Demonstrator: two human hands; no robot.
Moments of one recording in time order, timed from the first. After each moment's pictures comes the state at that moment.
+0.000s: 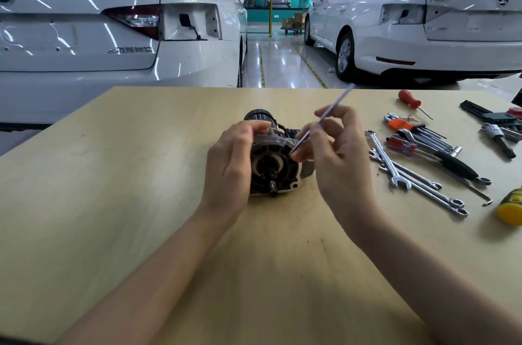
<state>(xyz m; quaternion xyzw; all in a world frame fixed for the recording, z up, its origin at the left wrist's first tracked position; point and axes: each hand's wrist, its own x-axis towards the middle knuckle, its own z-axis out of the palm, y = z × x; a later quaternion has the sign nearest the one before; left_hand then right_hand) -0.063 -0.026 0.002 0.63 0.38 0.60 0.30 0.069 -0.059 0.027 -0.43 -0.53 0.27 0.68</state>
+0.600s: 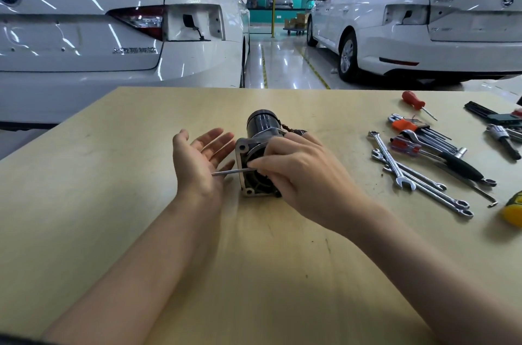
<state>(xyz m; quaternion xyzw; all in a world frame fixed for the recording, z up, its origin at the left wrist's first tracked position) -0.091 -0.005 0.011 0.24 0.40 0.65 0.60 0.066 -0.053 0.025 -0.40 -0.86 -0.12 0.29</state>
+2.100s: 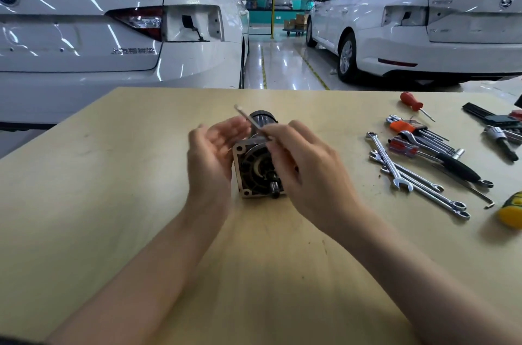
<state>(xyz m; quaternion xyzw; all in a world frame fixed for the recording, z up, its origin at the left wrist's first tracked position) -0.072 -0.017 0.015 0.35 0.32 0.68 0.57 0.060 -0.057 0.018 -0.43 -0.76 -0.06 0.48</state>
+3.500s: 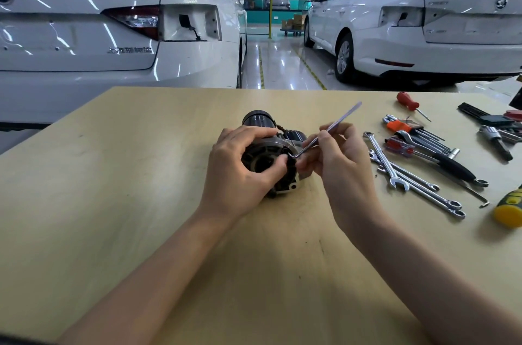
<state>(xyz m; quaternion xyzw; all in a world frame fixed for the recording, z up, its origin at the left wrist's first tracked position) -0.062 -0.035 0.007 0.71 0.41 0.55 0.15 0.073 -0.058 0.022 -0.45 -0.44 0.36 0.69</state>
